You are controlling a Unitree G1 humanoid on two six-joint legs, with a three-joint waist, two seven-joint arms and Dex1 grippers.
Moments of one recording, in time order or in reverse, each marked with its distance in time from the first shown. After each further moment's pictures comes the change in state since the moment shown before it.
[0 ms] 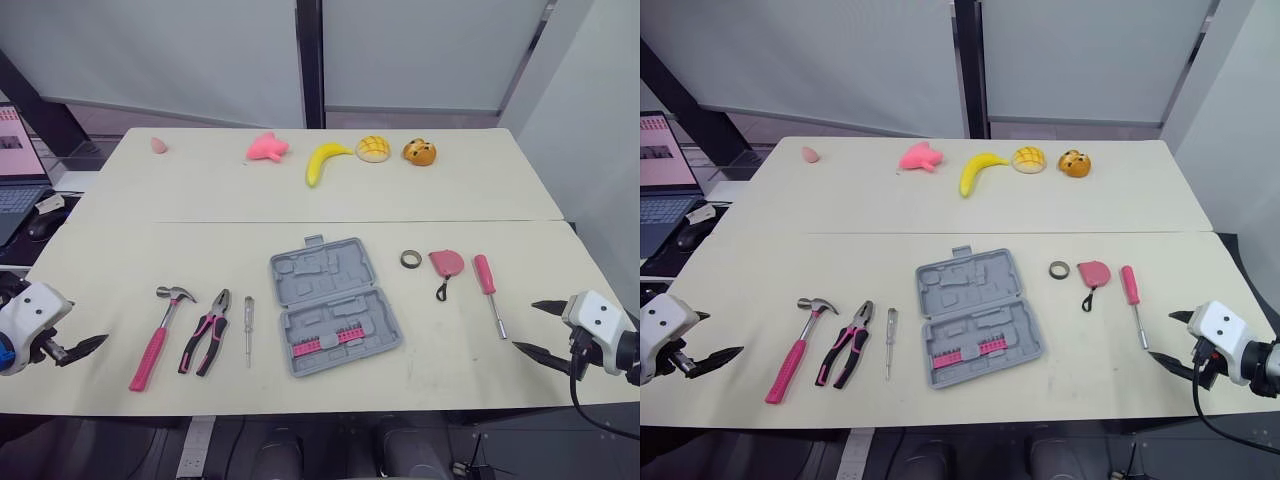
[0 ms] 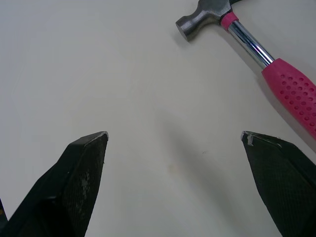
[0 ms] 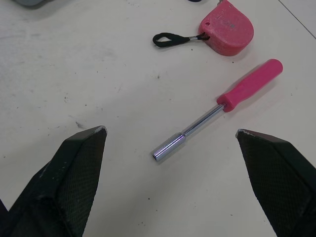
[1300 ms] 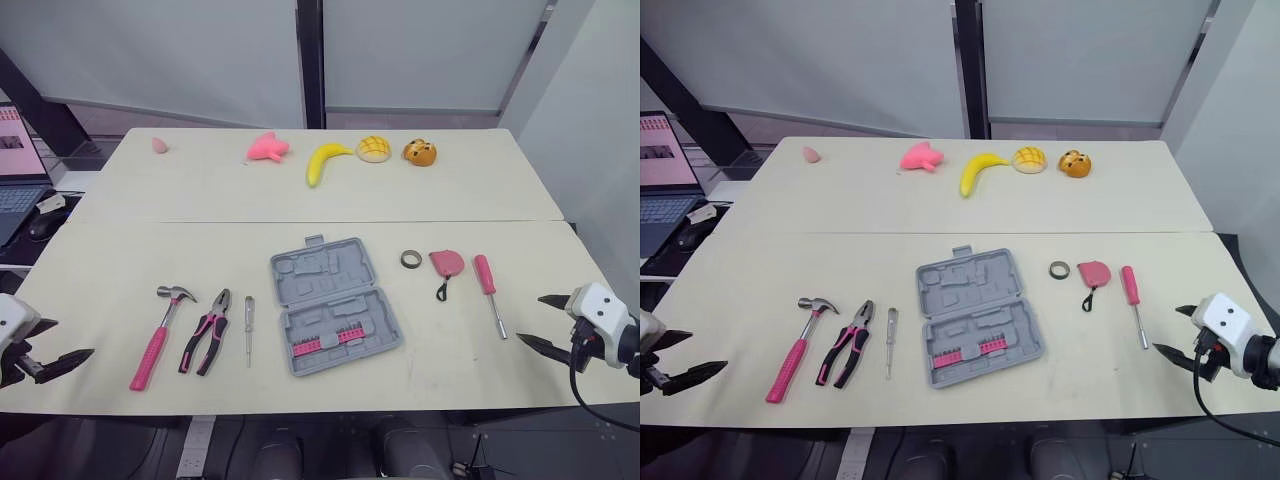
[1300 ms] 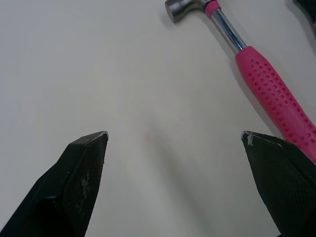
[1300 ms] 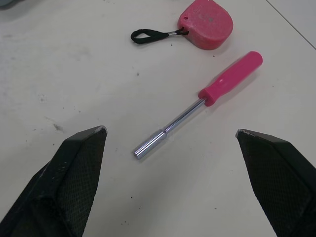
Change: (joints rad) left arm 0.135 0.022 0.116 -0.052 -0.154 0.156 -0.105; right arm -0.043 -0.002 -0.001 0.042 -0.015 0.037 -0.027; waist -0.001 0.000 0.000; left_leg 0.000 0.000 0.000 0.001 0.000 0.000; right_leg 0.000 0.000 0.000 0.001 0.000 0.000
